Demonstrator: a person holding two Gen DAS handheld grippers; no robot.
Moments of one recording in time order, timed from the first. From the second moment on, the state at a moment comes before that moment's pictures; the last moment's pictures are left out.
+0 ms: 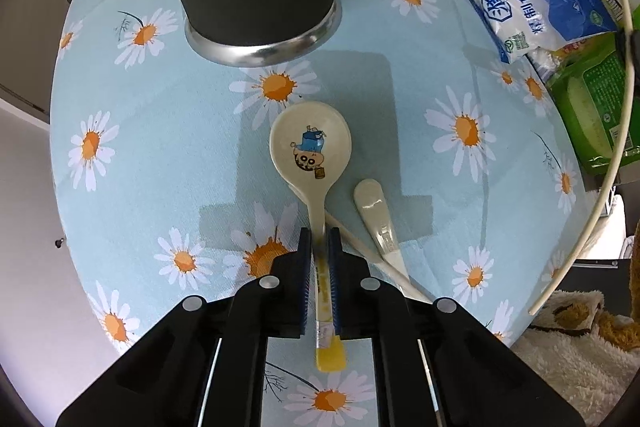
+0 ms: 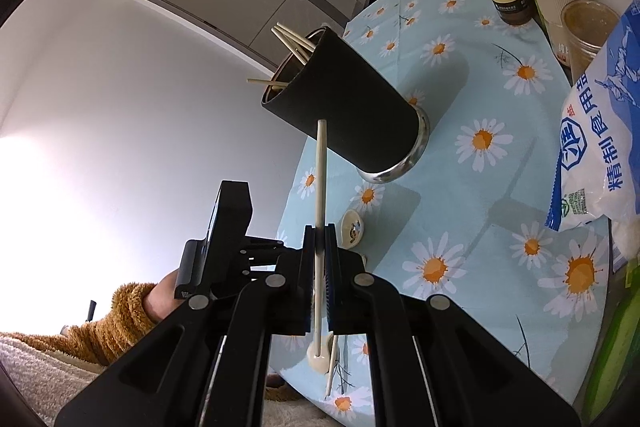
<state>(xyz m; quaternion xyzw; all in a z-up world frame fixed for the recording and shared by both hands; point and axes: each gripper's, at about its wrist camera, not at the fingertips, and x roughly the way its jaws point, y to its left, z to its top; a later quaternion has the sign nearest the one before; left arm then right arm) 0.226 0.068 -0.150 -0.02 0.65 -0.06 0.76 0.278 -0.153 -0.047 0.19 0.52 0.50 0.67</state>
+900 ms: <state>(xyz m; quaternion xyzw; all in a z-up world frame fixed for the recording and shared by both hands) 0.180 0.114 -0.101 -0.18 0.50 -0.07 0.85 0.280 -0.113 -0.043 0.15 0.52 0.49 0.68</state>
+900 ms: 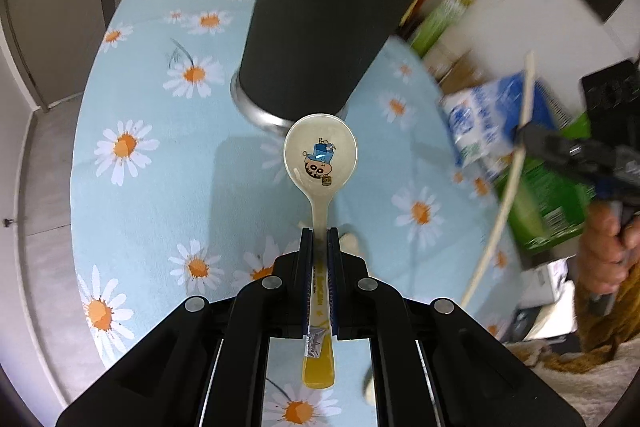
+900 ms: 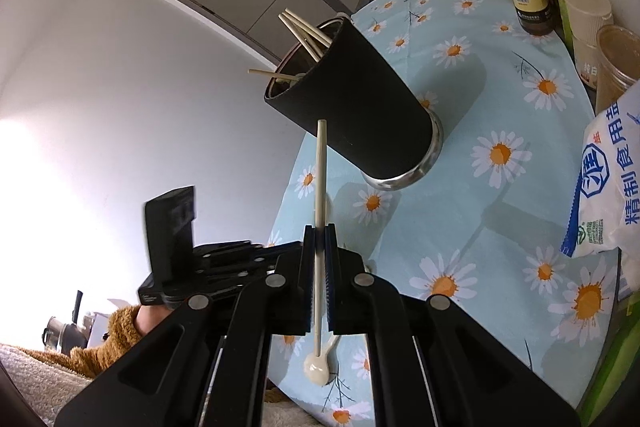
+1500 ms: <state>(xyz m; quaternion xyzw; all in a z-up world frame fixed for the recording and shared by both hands) 0.147 0.144 -0.025 -0.19 0.30 -0.11 0.93 0.261 -0.059 -0.001 0.11 0.48 0.49 0.72</state>
